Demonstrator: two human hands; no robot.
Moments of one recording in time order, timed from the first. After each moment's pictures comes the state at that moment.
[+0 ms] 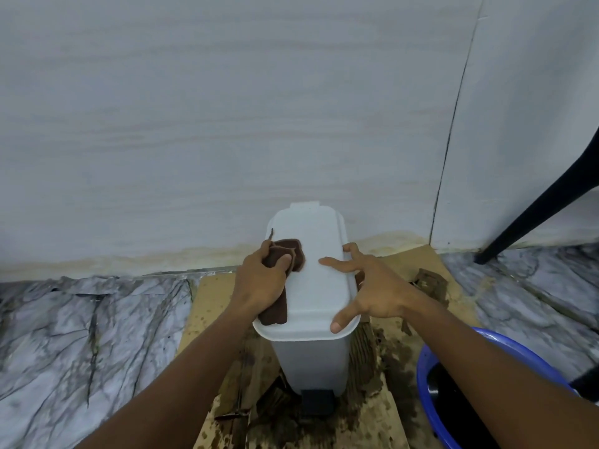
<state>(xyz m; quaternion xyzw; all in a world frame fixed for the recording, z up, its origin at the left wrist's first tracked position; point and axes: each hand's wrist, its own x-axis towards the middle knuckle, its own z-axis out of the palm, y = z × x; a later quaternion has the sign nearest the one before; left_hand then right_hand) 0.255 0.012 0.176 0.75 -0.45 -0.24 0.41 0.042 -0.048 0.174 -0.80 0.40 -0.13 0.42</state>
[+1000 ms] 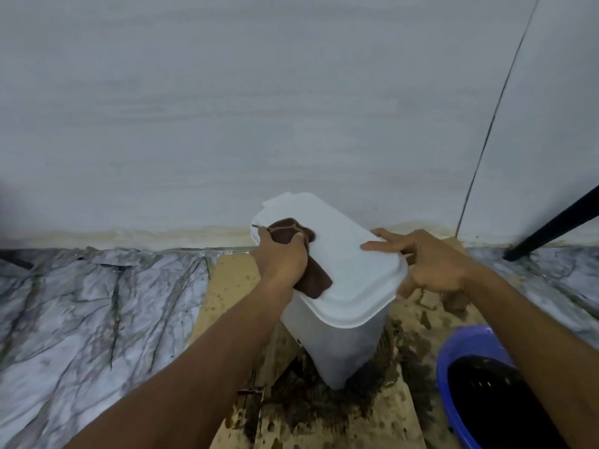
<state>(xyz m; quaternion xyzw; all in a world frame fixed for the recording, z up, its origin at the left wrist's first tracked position) 0.260 -0.012 0.157 0.76 -0.26 -0.28 0.52 0.017 -0.086 0.177 -0.81 0.35 -0.13 0.45</state>
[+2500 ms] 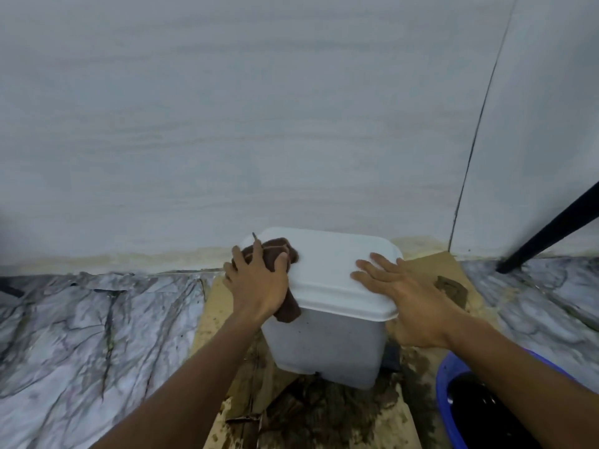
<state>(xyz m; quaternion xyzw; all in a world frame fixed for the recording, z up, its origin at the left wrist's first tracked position) 0.290 0.002 0.149 0.84 -0.43 -0.12 0.29 0.021 -0.054 0.165 -0.95 0.32 -0.01 0.05</state>
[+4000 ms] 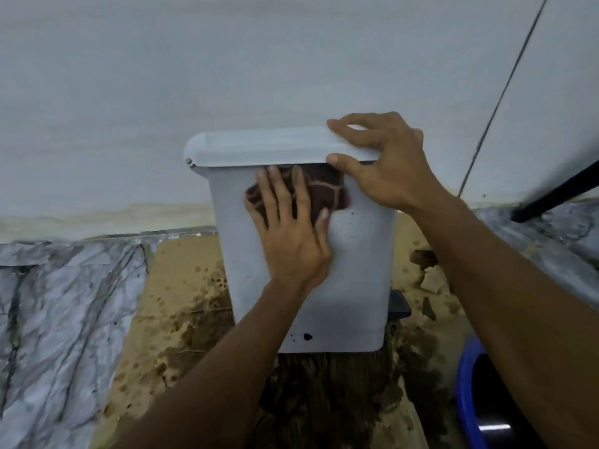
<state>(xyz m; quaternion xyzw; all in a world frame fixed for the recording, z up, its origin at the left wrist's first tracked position) 0.238 -0.154 0.011 0.68 -0.59 0.22 0.38 0.099 -0.238 0.114 -0.83 0.39 -0.39 0.09</state>
